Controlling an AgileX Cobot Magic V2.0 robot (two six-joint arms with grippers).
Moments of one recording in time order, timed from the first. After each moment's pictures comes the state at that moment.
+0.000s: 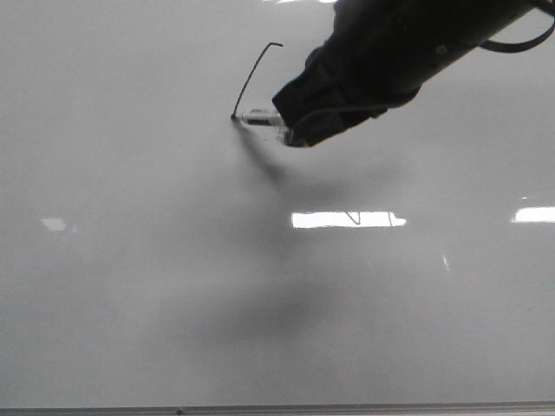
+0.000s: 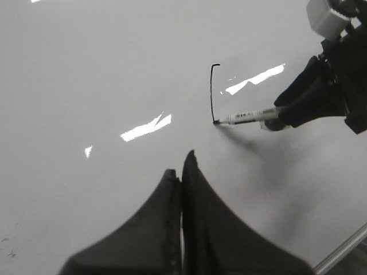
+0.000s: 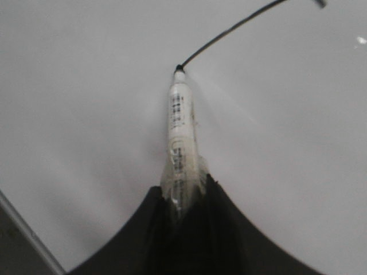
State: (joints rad) left arm -0.47 0.39 -0.35 -0.30 0.18 0.46; right arm 0.60 1.50 -0.91 0.02 0.07 -0.21
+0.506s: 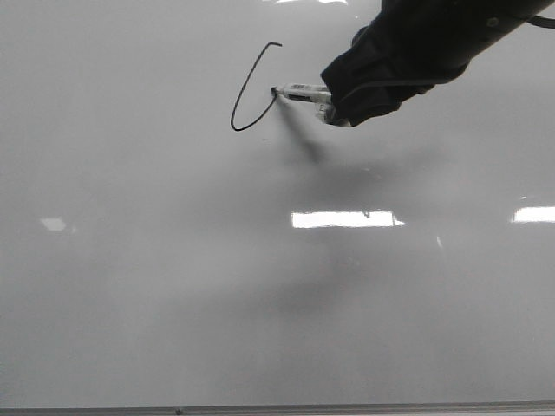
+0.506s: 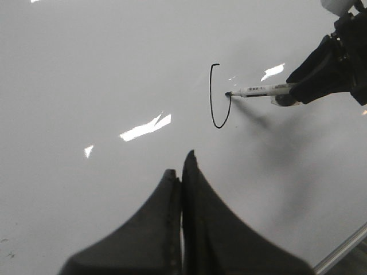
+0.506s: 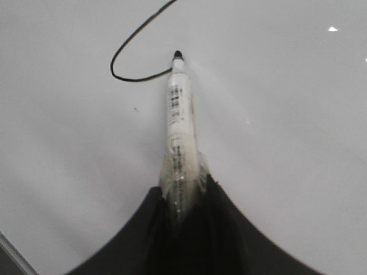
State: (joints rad) left arm -0.47 0.39 -0.35 -0.30 0.18 0.46; right arm 0.53 1.45 -0.92 0.01 0.11 -0.21
